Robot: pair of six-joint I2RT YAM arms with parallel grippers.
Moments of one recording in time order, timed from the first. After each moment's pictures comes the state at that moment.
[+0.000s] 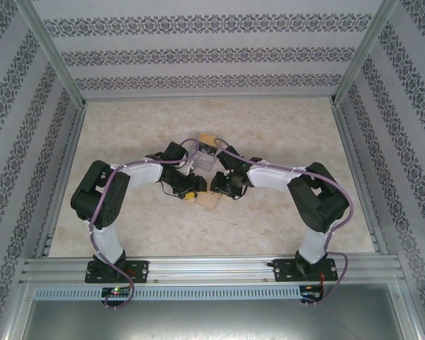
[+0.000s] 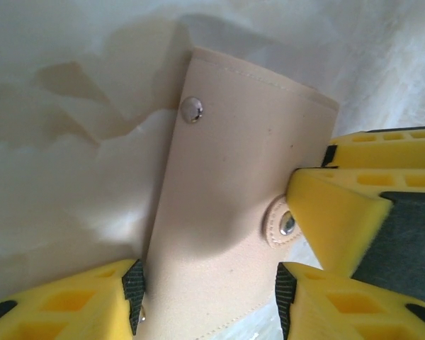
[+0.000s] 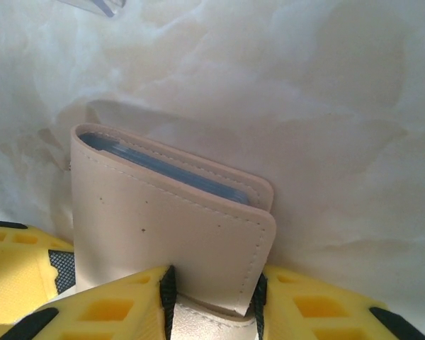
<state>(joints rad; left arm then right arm) -0.45 1.83 1.02 -0.43 0.64 -0.58 0.66 1.81 1.05 -0.41 -0.26 0.88</state>
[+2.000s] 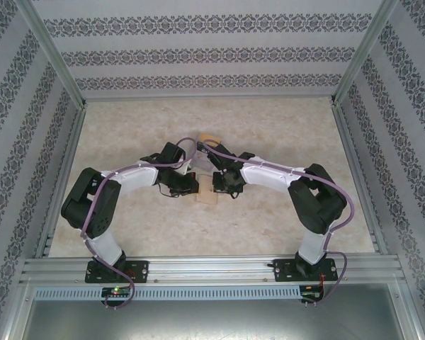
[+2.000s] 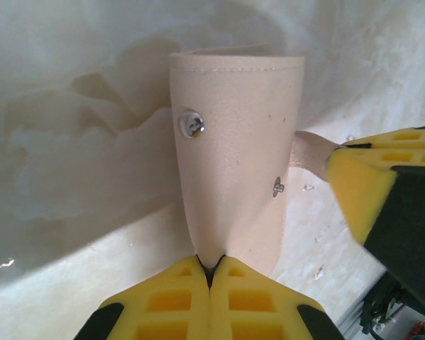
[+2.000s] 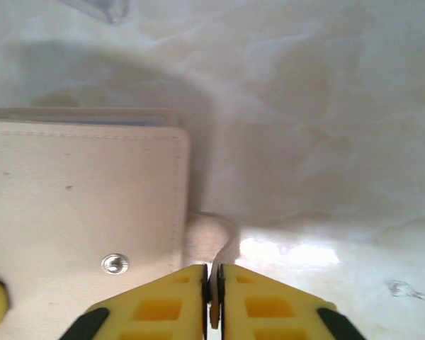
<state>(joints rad) -0.45 1.72 0.97 -0.40 0.56 -0.54 0.72 1.81 1.18 -0.66 -0.03 0.78</state>
